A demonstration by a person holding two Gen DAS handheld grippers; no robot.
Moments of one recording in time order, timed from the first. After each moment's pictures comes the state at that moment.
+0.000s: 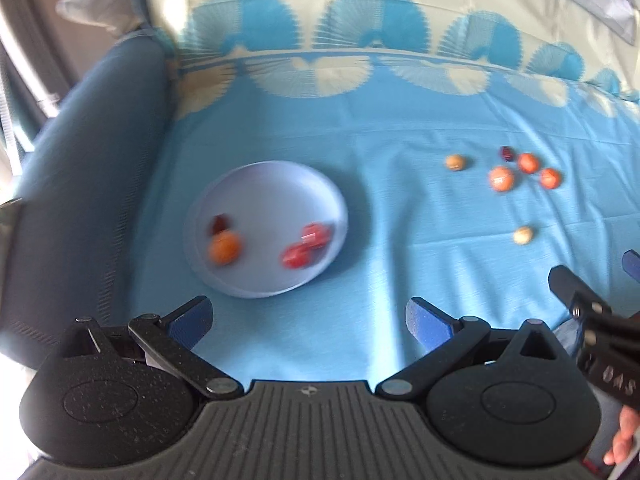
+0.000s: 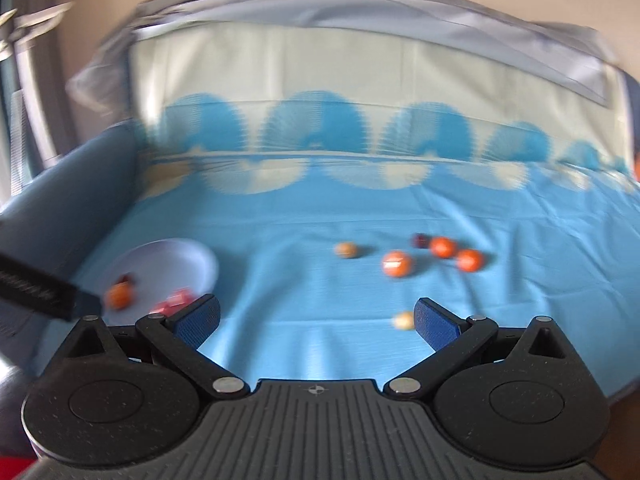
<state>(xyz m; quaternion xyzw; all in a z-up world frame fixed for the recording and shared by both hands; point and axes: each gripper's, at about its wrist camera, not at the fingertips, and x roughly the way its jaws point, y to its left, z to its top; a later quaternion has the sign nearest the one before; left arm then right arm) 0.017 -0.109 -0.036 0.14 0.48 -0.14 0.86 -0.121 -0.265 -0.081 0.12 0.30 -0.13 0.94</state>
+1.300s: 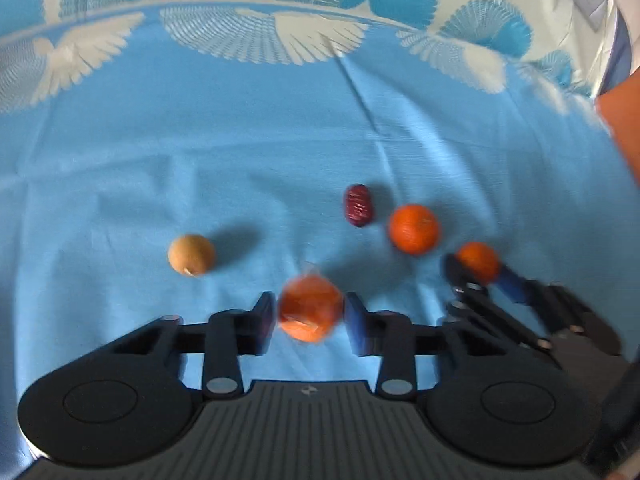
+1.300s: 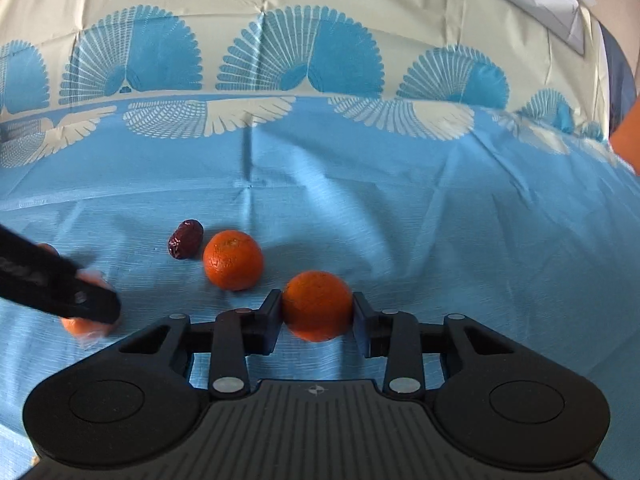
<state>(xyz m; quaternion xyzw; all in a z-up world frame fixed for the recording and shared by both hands) 0.158 -0.391 -0.197 0.07 0.54 -0.27 0.80 0.036 -0.498 -0.268 0.10 0.35 -0.20 0.91</state>
